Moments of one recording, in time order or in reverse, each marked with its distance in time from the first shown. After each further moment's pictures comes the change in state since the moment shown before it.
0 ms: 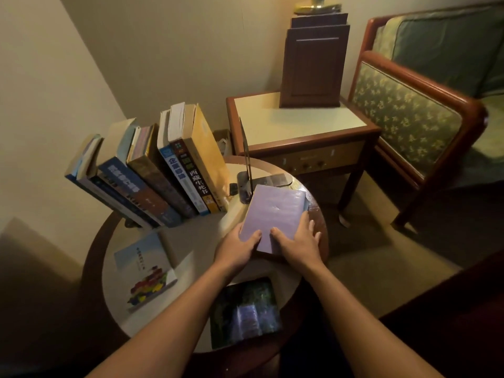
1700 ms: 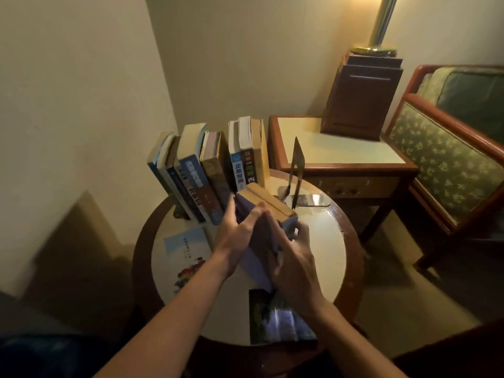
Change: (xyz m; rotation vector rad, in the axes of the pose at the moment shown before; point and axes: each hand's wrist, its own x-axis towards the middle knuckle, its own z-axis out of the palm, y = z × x) left_hand -0.047 0.019 -0.103 -0.551 0.183 0.144; right_hand -0.085 -0.080 0.044 -0.064 0.177 -0.974
